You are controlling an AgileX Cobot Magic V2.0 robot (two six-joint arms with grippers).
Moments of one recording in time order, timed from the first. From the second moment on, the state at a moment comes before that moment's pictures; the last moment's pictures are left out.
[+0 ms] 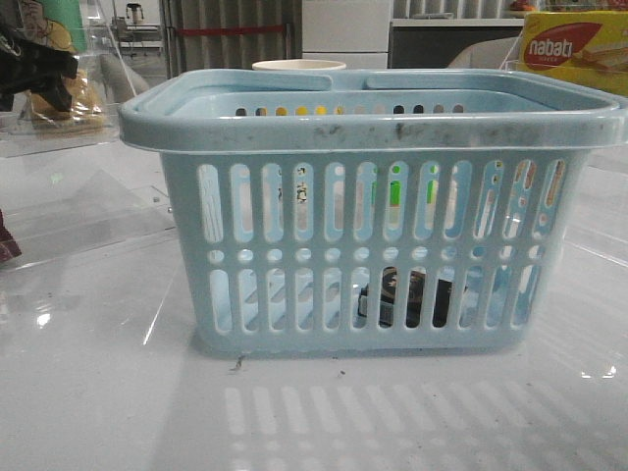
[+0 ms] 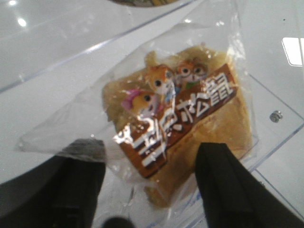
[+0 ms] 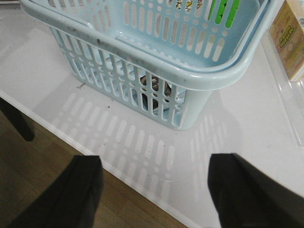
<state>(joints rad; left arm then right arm) 0.00 1.96 -1.49 -0.23 0.21 0.21 0.36 0.44 -0.68 0.17 0.87 -0.18</state>
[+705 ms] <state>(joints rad) -0.01 1.70 -1.52 -0.23 0.41 0.21 0.36 0.44 -0.68 0.17 0.87 -0.18</state>
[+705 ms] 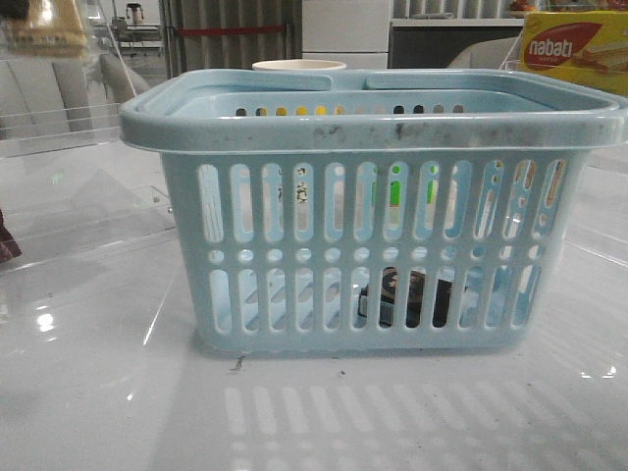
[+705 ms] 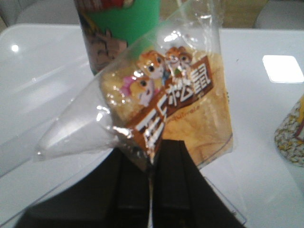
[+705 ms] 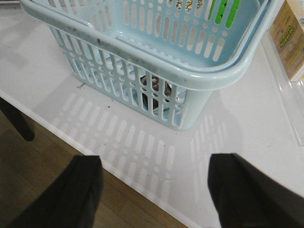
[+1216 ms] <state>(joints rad) -0.41 1.36 -1.52 -0.22 0.66 0.37 0.36 0.44 -0.68 0.17 0.87 -0.18</state>
